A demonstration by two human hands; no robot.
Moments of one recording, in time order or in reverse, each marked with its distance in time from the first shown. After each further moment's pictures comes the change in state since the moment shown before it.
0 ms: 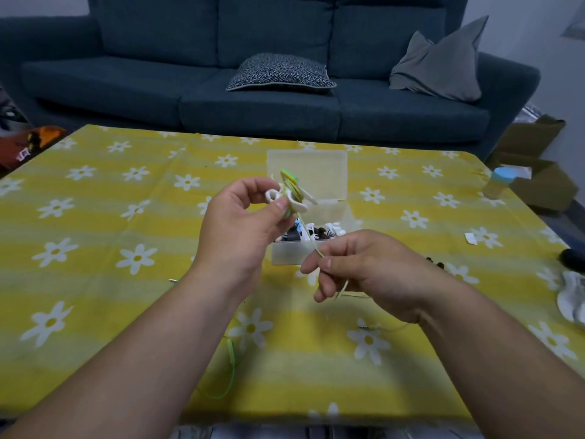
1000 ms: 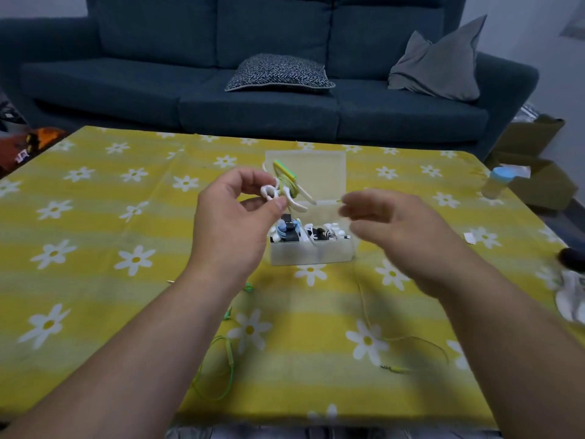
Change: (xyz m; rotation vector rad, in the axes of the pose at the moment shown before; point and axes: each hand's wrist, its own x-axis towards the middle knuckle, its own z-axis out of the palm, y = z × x) left_hand 0.002 0.008 -0.004 0.312 0.035 0.197; right_hand -0.002 -0.015 -0.030 -0.297 0.440 -0.198
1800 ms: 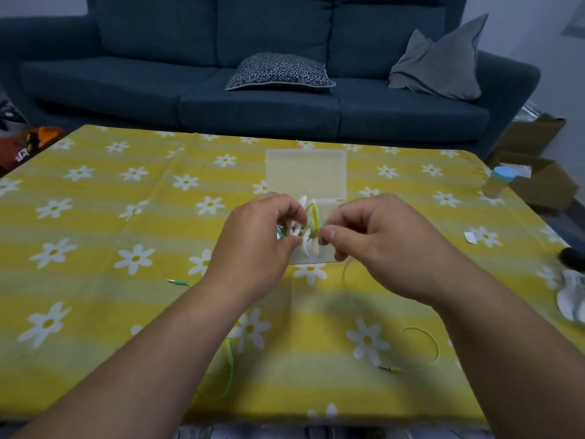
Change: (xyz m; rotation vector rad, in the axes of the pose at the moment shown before) left_hand -0.009 -0.008 0.005 0.573 -0.269 0.222; right_hand -0.016 -0.027 0.010 -0.197 -0.136 -0.177
